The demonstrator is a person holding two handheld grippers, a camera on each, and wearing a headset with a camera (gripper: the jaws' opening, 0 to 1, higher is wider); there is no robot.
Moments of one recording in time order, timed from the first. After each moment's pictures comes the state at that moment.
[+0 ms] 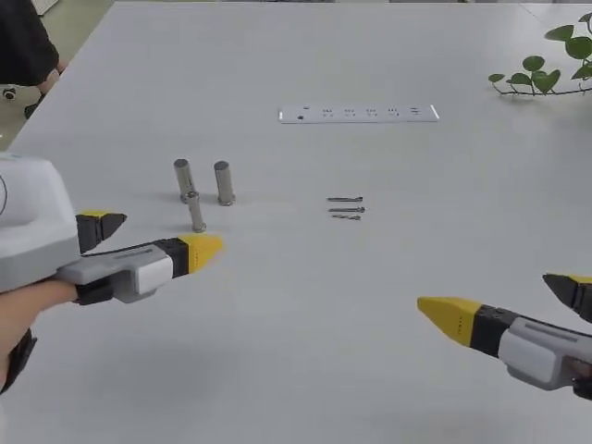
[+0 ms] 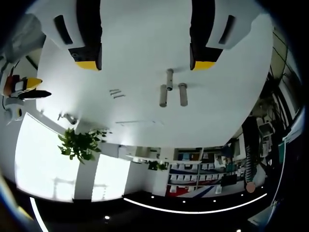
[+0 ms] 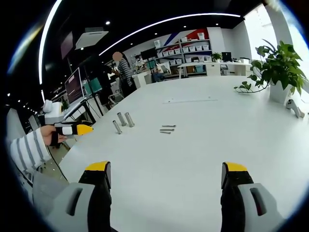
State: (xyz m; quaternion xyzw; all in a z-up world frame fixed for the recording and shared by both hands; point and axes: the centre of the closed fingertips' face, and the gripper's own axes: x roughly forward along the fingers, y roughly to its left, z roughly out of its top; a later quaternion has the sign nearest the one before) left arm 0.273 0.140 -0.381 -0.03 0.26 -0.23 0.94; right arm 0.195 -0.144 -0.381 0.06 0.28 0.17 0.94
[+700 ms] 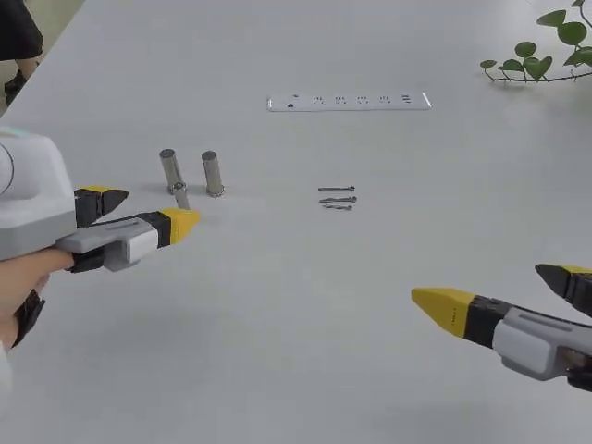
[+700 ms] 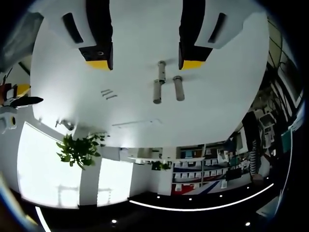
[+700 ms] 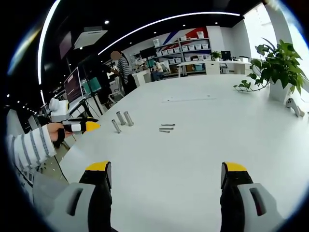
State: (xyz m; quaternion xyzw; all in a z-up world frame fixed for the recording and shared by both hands) left arm 0.305 0.146 -0.395 0.01 0.26 -0.24 0.94; right arm 0.197 -0.144 -0.384 0.06 0.29 0.17 0.94
